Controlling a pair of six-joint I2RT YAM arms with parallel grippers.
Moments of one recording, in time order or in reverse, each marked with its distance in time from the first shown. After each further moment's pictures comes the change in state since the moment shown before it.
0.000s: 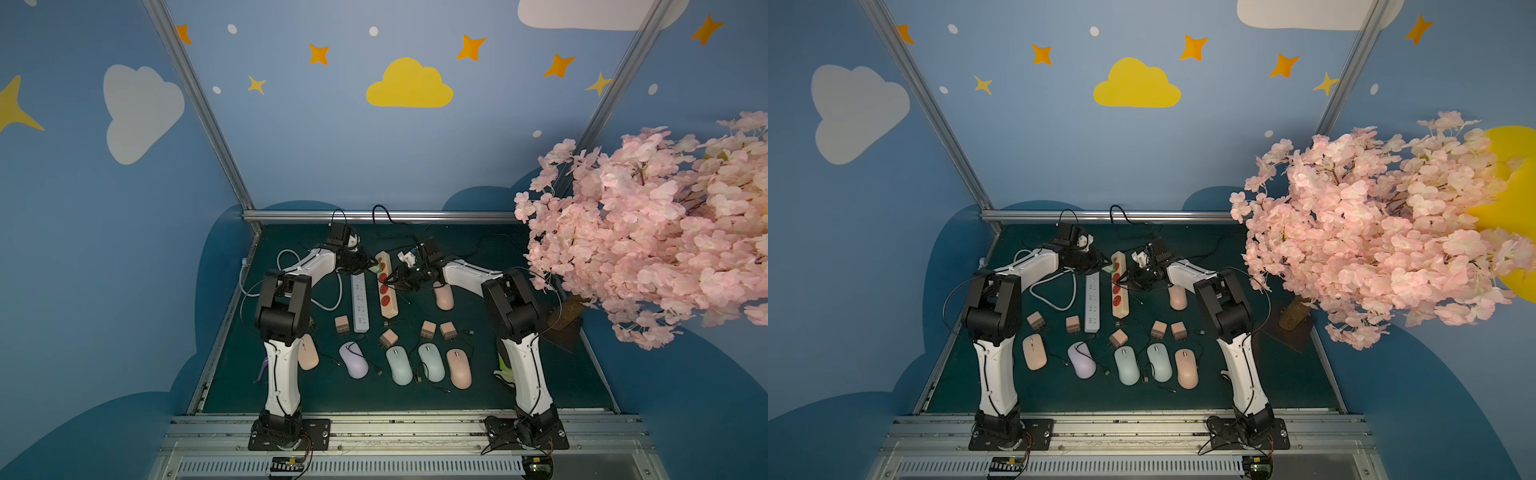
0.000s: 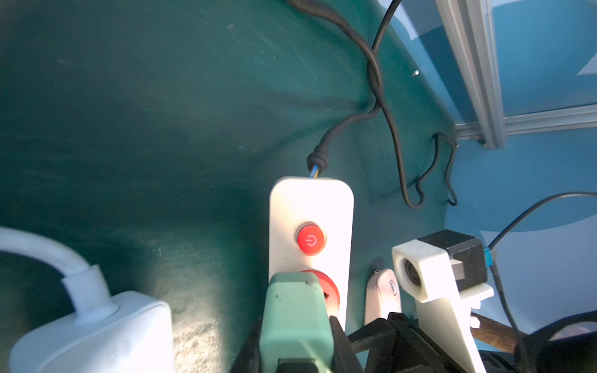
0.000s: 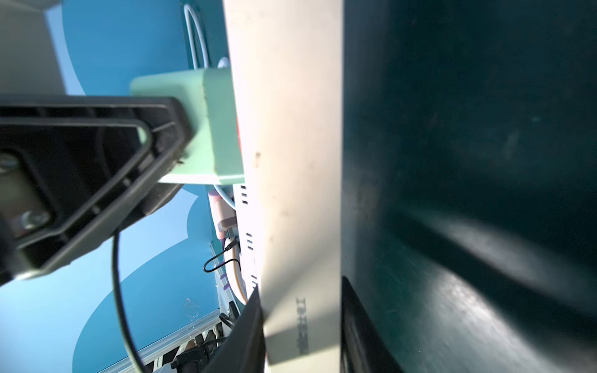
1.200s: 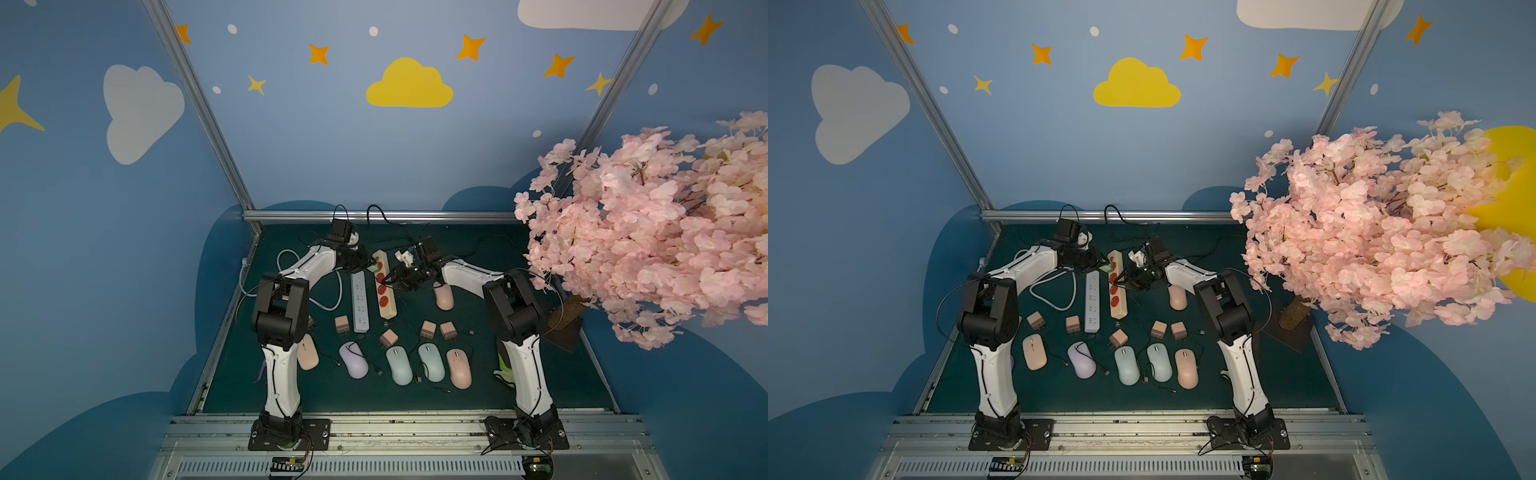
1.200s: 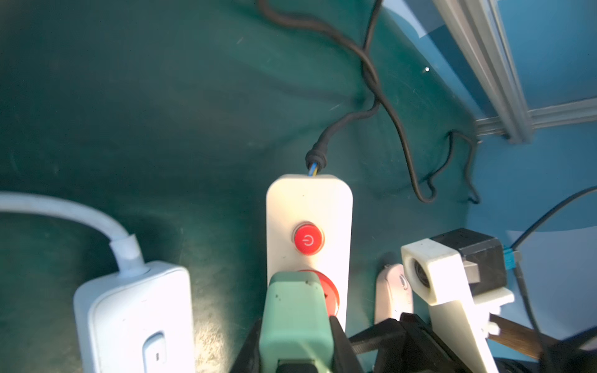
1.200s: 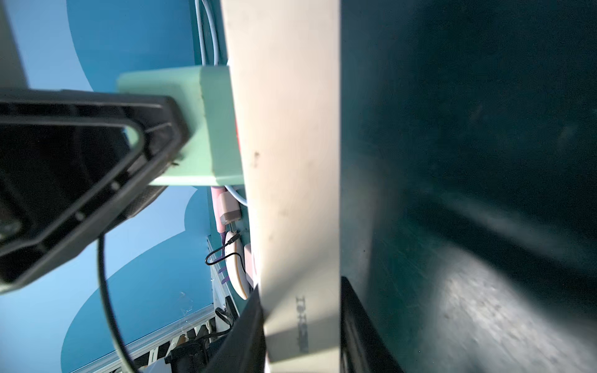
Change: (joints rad) left arm -0.043 -0.053 0.053 -0.130 -0.143 0.092; right arm 0.016 -0.028 0.002 -0.023 0.008 -0.034
